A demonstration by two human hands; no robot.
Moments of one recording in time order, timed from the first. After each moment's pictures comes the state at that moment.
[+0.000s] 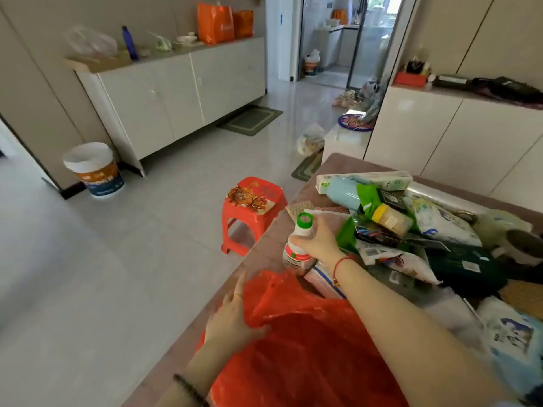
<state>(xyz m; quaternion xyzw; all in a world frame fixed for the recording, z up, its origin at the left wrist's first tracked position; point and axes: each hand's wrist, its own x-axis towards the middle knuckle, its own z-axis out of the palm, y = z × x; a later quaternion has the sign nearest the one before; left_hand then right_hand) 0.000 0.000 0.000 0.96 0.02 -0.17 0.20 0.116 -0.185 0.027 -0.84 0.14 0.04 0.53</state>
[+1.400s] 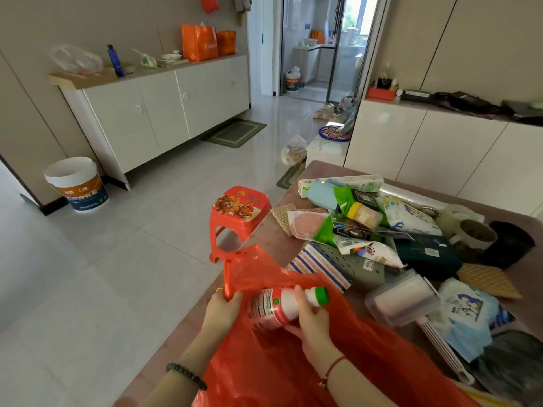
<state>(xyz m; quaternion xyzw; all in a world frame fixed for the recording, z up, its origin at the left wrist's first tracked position) -0.009 -0.006 0.008 0.81 0.17 -0.11 0.55 -0.041 -0.159 -0.011 -0.49 0.37 0.02 0.79</state>
